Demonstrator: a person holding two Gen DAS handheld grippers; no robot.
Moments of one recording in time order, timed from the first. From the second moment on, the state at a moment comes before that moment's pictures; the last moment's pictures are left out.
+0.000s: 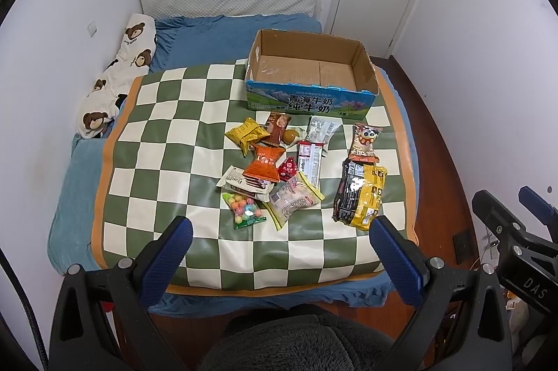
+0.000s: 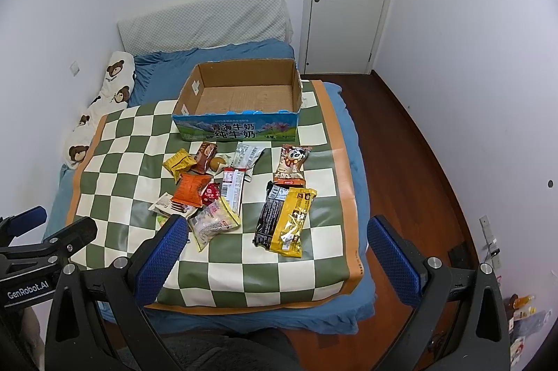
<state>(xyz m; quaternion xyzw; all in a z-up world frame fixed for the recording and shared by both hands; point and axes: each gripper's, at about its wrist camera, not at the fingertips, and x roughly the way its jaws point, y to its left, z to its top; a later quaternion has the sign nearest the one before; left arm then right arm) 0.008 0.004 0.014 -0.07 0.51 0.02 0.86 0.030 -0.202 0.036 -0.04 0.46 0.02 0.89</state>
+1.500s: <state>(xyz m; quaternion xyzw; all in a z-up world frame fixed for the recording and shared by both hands) 0.109 0.012 -0.128 0.02 0.57 0.03 0.82 0.145 -0.237 -0.146 0.06 0.59 -0.02 0.81</state>
